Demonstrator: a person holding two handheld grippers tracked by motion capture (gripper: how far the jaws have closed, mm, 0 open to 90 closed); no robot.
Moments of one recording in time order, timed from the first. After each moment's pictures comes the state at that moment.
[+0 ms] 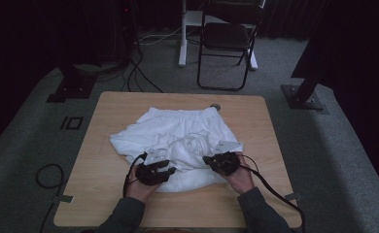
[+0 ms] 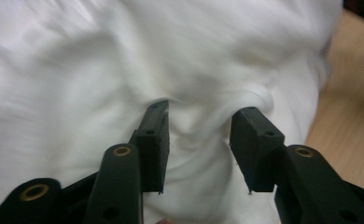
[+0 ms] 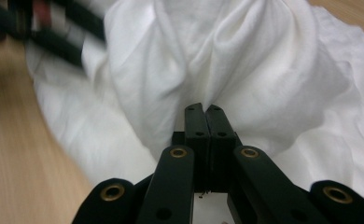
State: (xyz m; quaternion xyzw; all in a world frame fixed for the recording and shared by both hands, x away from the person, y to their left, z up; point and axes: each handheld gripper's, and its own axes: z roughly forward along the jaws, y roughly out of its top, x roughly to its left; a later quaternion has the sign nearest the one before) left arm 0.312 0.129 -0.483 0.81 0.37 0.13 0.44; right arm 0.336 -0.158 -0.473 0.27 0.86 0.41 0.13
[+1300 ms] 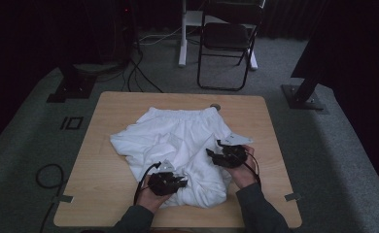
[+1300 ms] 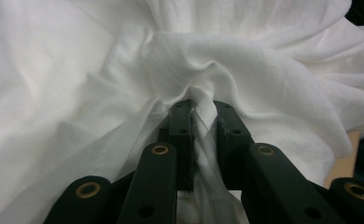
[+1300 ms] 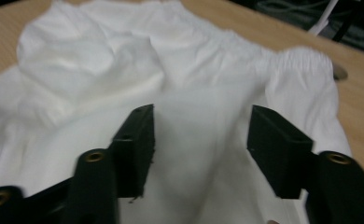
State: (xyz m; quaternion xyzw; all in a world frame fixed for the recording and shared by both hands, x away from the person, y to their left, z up) left arm 0.288 0.089 -0.515 0.85 0.33 0.01 0.42; right arm 0.351 -0.168 -0.459 0.36 0.80 0.43 0.21
